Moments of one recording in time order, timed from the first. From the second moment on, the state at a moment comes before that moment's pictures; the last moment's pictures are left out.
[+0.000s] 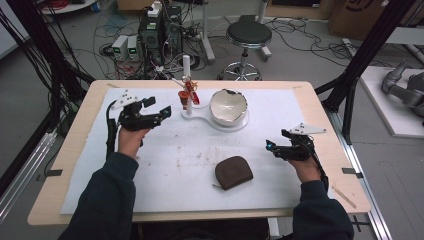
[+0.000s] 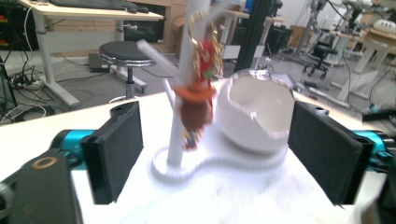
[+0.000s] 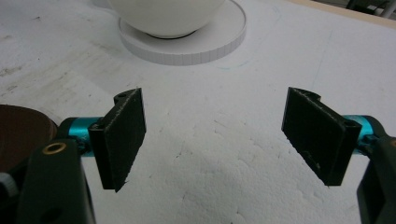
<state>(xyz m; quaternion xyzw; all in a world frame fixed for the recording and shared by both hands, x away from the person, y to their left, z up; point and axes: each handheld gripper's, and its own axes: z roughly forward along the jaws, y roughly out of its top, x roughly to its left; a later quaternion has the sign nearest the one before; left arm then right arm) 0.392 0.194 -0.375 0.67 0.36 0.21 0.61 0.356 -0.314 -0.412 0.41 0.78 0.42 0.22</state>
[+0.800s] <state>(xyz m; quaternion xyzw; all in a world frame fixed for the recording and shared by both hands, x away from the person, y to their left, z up) 0.343 0.218 -0.420 0.67 0.39 0.23 0.59 0.356 -0.308 -0.411 0.42 0.78 0.41 0.23</state>
